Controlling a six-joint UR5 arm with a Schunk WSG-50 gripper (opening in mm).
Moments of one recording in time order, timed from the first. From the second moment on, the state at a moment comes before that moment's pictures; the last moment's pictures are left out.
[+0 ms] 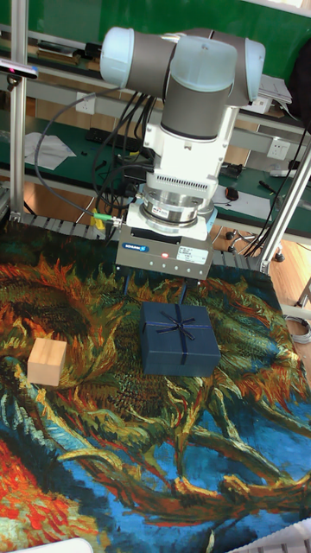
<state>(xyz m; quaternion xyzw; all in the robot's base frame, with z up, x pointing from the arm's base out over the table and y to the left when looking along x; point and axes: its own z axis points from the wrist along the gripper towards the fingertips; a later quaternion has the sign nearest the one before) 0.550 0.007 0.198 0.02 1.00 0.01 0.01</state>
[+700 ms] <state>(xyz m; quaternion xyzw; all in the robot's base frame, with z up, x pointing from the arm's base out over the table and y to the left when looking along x) 0.552 0.011 0.195 0.03 1.00 0.02 0.02</state>
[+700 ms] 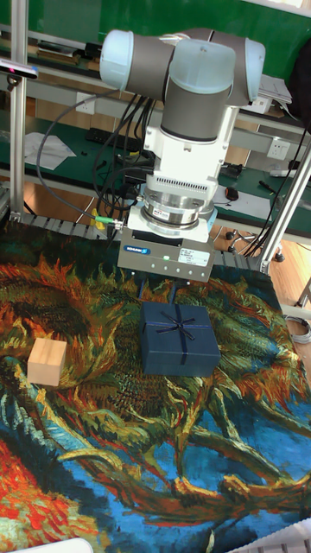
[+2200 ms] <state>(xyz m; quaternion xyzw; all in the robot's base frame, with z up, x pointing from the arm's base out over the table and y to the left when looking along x) 0.547 0.014 0.192 0.04 1.00 0.02 0.00</state>
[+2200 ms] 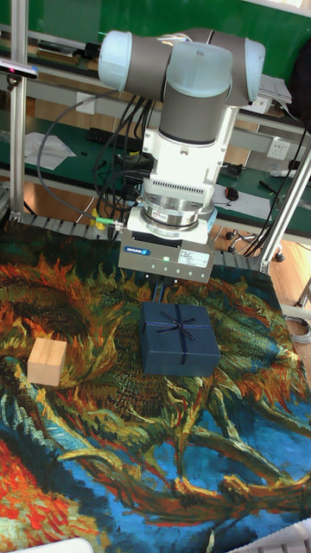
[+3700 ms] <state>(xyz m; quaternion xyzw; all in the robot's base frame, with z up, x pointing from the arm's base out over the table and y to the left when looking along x) 0.548 0.011 0.192 0.02 1.00 0.02 0.01</state>
